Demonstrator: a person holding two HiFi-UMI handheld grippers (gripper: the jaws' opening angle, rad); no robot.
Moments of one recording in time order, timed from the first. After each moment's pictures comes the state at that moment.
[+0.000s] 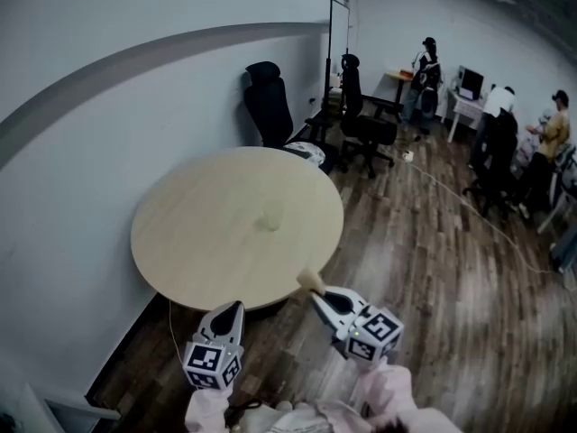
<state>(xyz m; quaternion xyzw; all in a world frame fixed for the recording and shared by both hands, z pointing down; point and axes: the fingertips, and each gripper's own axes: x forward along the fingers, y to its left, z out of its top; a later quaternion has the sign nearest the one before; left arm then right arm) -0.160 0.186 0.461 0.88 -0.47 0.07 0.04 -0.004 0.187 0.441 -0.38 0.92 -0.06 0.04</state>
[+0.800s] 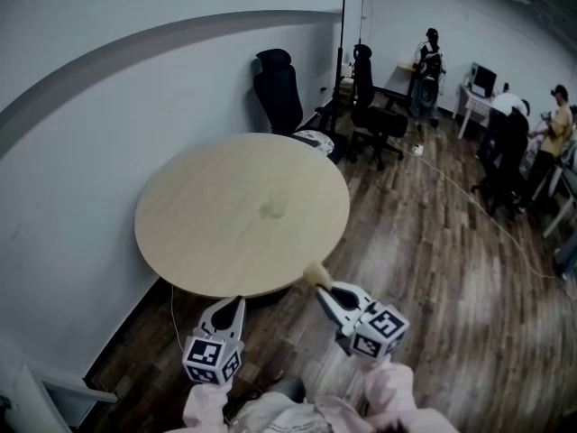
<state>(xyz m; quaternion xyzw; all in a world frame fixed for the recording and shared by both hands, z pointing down) -0.155 0.201 0.475 0.87 -0.48 0.08 0.05 0.011 0.196 0.453 -0.37 0.92 -0.08 0.04</state>
